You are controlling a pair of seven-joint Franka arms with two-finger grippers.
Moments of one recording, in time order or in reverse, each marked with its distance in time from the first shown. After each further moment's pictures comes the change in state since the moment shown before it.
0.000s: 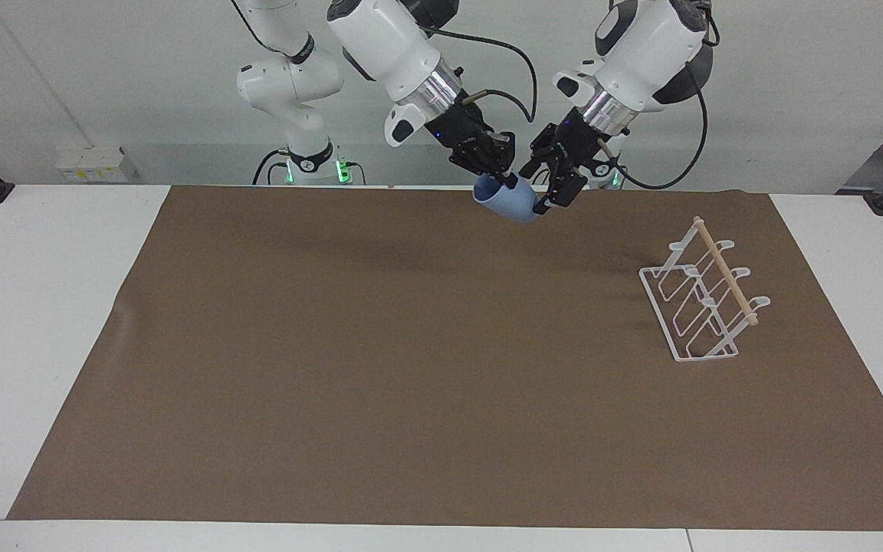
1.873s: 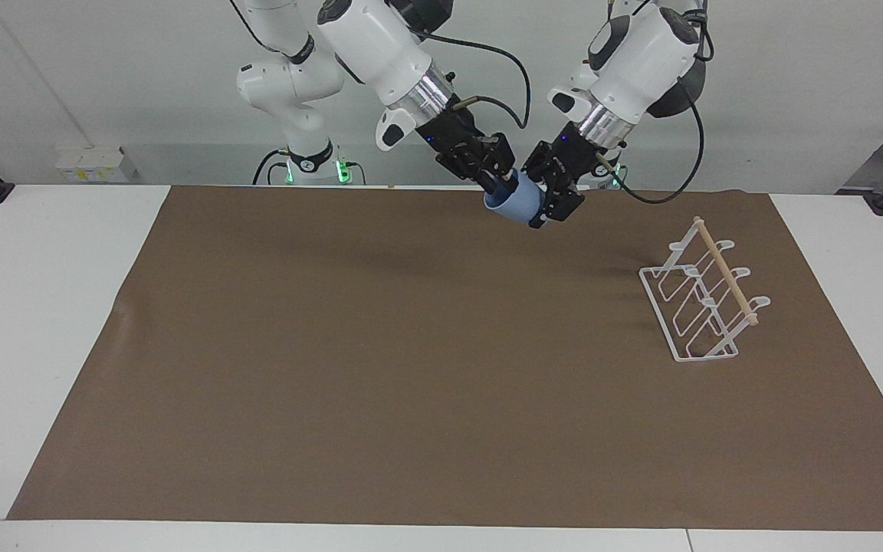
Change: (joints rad) left arm -0.008 0.058 0.023 0.020 0.074 0.055 -0.045; right arm -0.018 0.000 -0.009 -0.001 0.002 -0.009 0.013
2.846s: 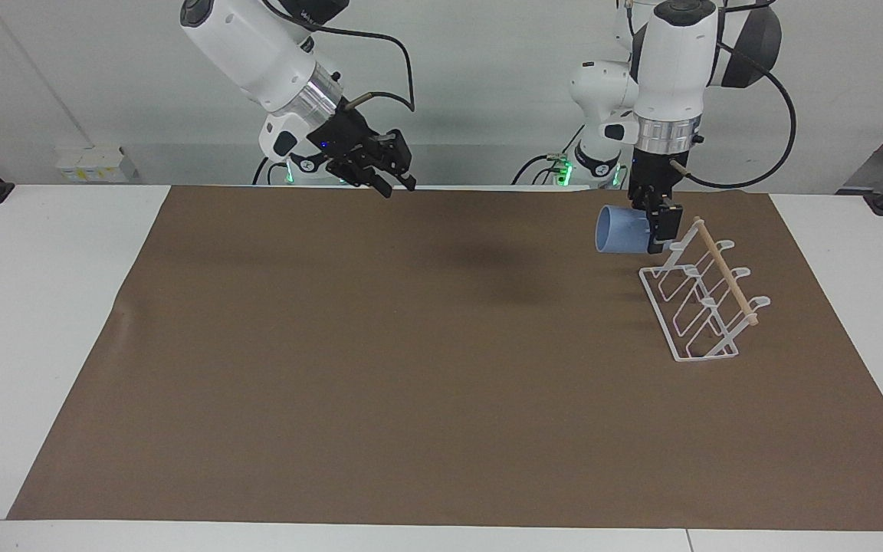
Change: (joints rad) left arm 0.121 0.053 0.009 0.126 0.733 -0.156 -0.003; right arm -0.296 -0.045 -0.028 0.074 -0.083 -0.468 -0.558
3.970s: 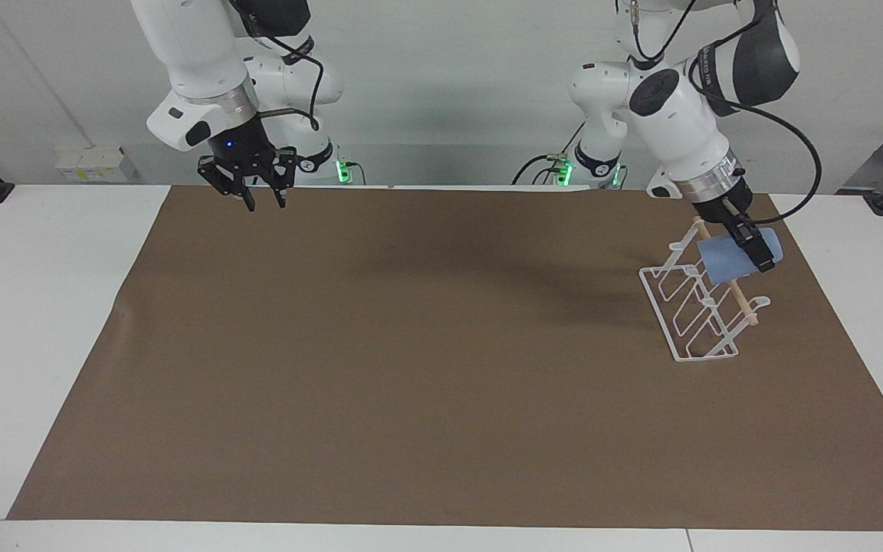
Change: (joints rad) left arm 0.075 0.124 -0.010 0.003 0.662 -0.117 -0.195; right arm -0.125 0.001 -0.010 0.080 -0.525 -0.219 -0.359
